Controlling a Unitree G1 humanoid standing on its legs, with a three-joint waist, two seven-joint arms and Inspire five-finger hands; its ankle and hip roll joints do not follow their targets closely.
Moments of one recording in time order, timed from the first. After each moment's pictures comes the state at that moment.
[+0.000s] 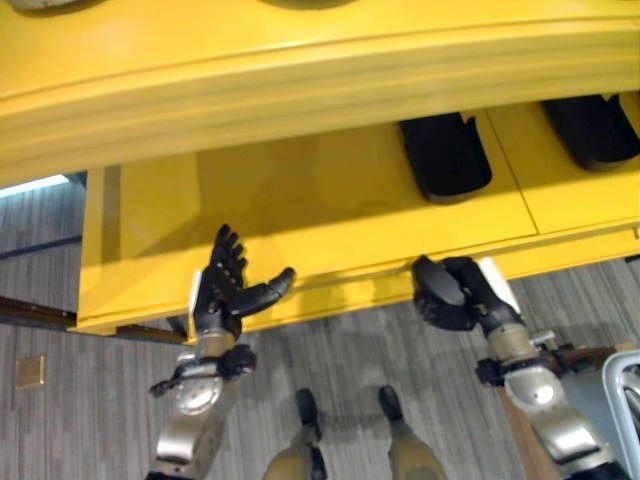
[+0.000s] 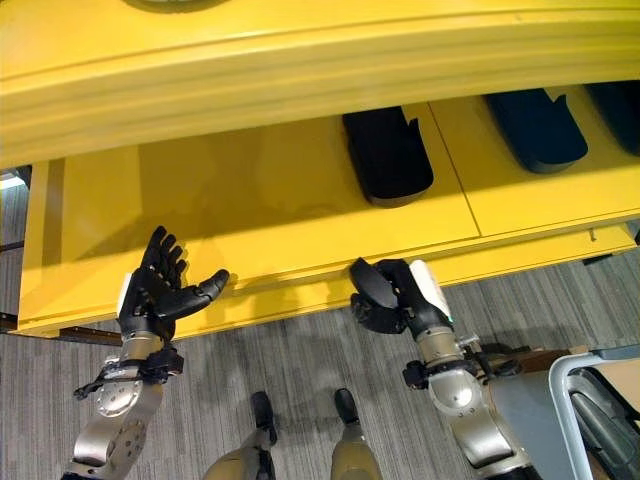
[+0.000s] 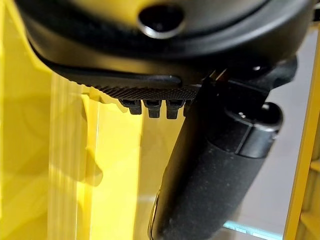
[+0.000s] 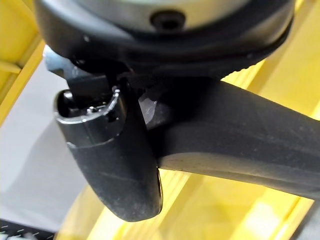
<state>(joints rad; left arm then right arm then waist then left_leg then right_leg) 0.08 0.38 -0.08 -0.13 -0.51 -0.14 0.26 0.02 -0.59 0.20 -0.14 -0.05 -0.05 -0.13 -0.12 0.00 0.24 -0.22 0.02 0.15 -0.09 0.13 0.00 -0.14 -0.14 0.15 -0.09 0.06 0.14</state>
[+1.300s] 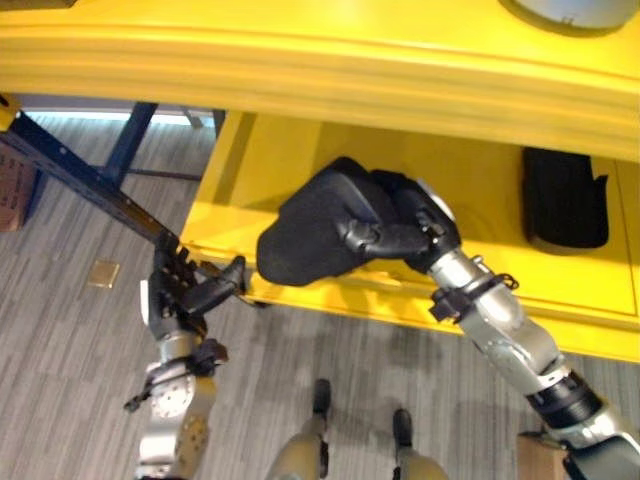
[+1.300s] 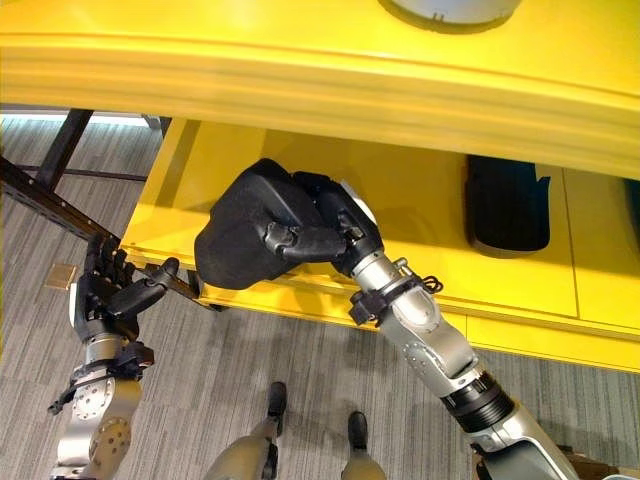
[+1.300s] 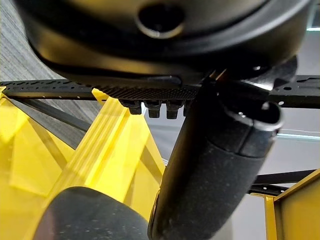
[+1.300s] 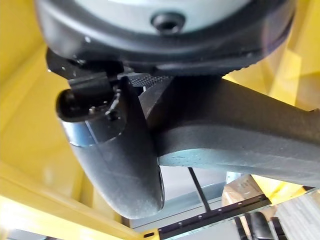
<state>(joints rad) 0.08 0.35 0.04 -0.10 -0.58 -0.18 0.37 -0.48 -0.59 0.42 -0.16 0.83 -0.06 0.00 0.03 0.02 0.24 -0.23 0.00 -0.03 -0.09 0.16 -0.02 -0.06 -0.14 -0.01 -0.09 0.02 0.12</state>
